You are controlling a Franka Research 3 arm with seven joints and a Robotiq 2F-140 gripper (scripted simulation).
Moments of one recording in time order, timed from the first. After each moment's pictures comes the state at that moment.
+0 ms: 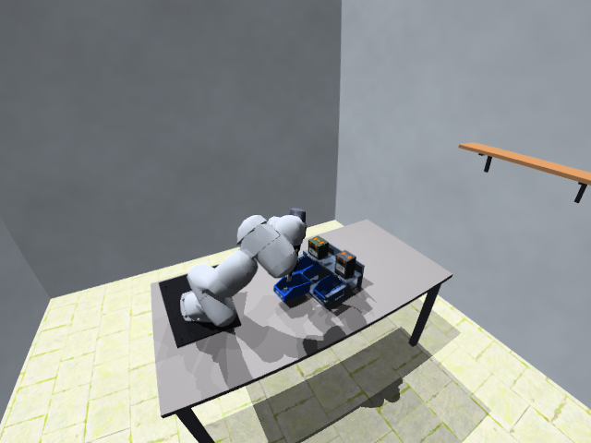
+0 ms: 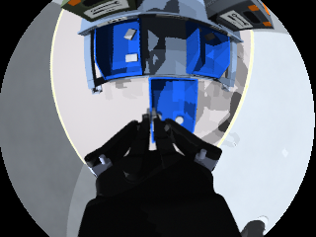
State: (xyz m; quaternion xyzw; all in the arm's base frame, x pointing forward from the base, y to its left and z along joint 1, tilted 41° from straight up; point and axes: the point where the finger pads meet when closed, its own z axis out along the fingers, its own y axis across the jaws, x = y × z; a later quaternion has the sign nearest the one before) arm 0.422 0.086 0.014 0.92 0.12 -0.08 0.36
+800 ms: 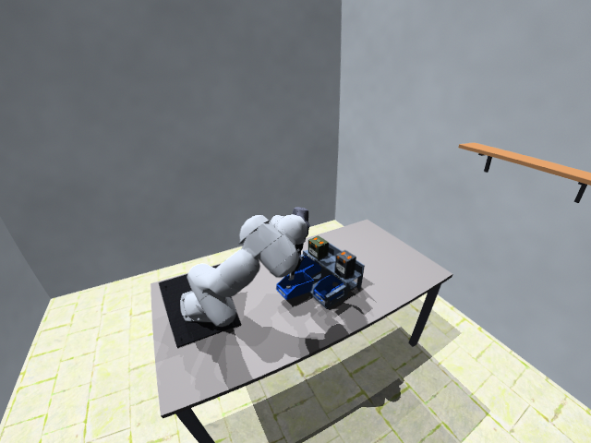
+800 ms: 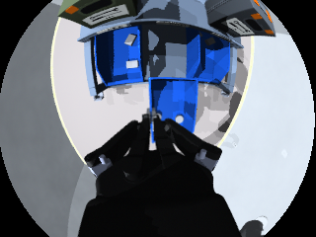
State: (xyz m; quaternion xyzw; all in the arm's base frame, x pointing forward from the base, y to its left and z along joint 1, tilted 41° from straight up) arm 0.439 0.092 0.012 0.92 0.11 -0.08 0.36
